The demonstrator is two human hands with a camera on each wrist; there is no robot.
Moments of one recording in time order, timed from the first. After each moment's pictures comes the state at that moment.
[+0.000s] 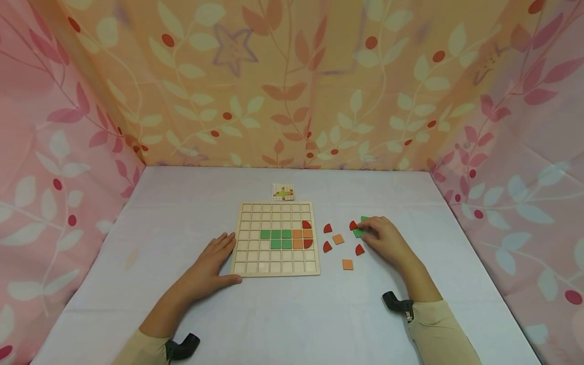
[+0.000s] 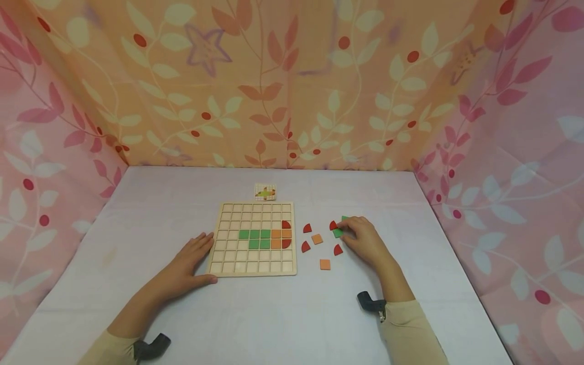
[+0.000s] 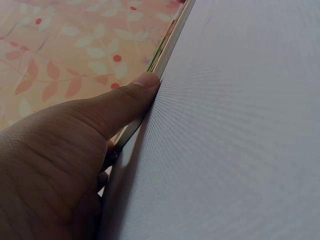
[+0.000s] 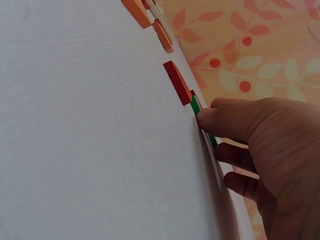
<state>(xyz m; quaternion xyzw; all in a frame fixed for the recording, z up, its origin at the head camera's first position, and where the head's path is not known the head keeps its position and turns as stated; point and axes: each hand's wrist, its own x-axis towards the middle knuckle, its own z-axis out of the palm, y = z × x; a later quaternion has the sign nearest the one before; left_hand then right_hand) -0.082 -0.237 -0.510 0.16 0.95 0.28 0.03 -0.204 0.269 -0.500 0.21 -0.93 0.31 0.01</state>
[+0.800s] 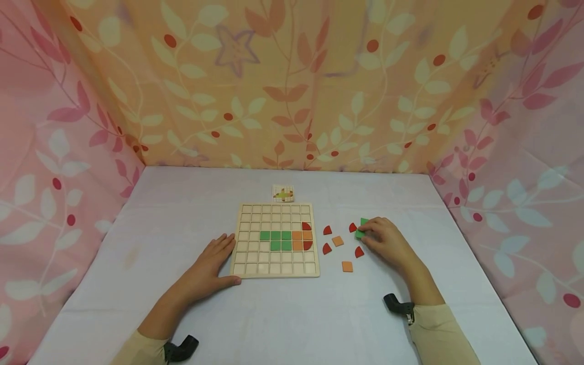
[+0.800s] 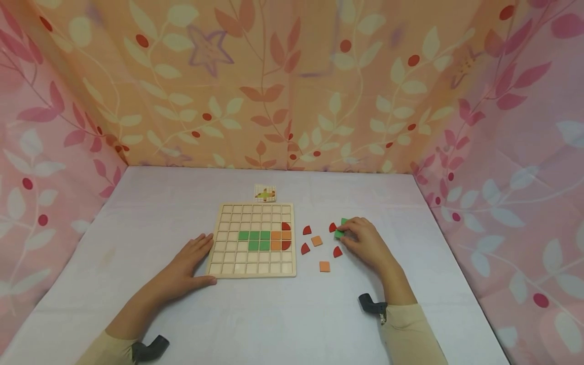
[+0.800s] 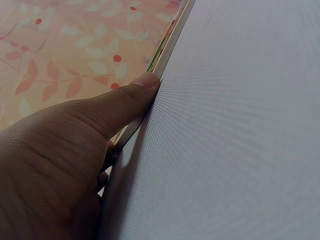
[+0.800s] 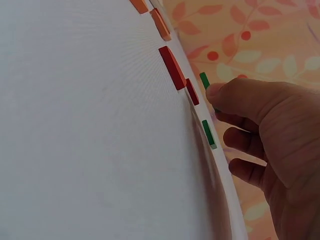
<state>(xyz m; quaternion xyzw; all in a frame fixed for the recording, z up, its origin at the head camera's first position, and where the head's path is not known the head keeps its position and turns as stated) -0.083 -0.238 -0.512 0.17 0.95 0.28 0.03 -0.199 0.272 -0.491 0.23 -0.93 0.29 0.02</state>
